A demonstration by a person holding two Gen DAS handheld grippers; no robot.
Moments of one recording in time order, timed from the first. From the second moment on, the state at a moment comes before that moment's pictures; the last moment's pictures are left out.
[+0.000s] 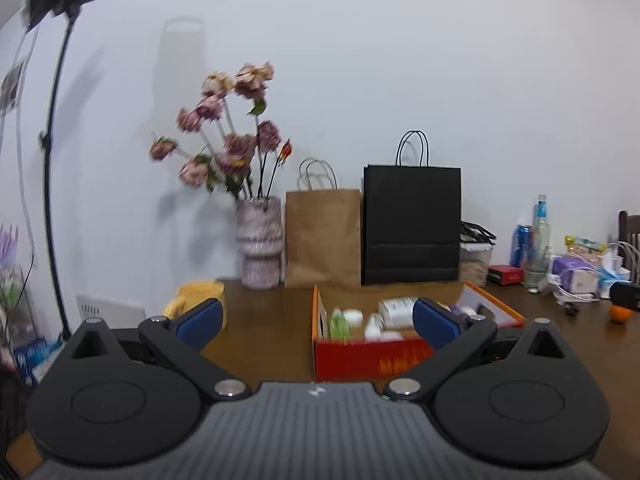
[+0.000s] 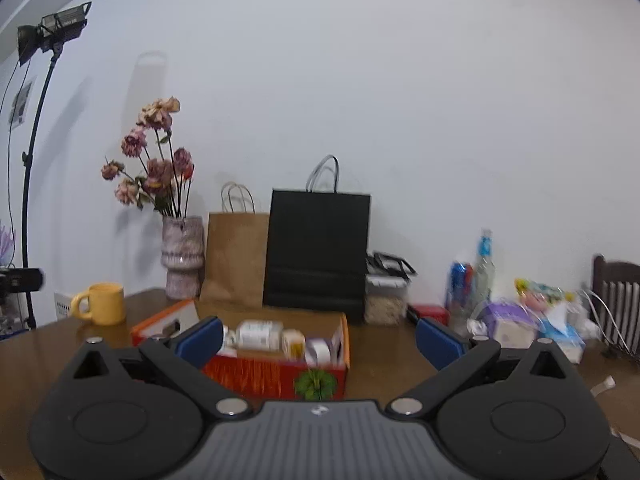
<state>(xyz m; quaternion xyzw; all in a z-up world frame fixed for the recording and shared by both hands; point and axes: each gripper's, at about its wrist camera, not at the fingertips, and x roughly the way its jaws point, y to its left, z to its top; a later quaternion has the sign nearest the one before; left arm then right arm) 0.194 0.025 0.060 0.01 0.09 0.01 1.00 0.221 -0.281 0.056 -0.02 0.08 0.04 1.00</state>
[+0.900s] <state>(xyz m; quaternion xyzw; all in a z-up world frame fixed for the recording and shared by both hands) 0.009 0.009 0.008 0.02 0.12 -0.01 0.99 0.020 -0.209 -0.005 0.01 0.16 0.08 0.98</state>
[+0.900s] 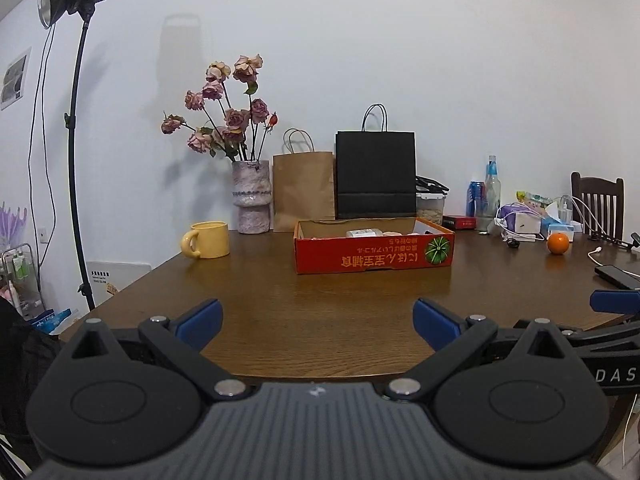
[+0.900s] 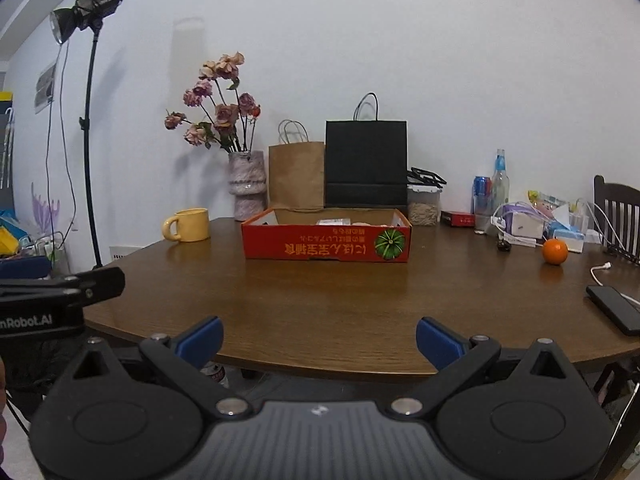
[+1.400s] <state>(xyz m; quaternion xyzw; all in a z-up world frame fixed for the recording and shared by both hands) 0.007 0.006 0.007 0.02 0.11 -0.01 0.99 0.024 -0.211 -0.001 0.02 0.16 0.09 0.98</state>
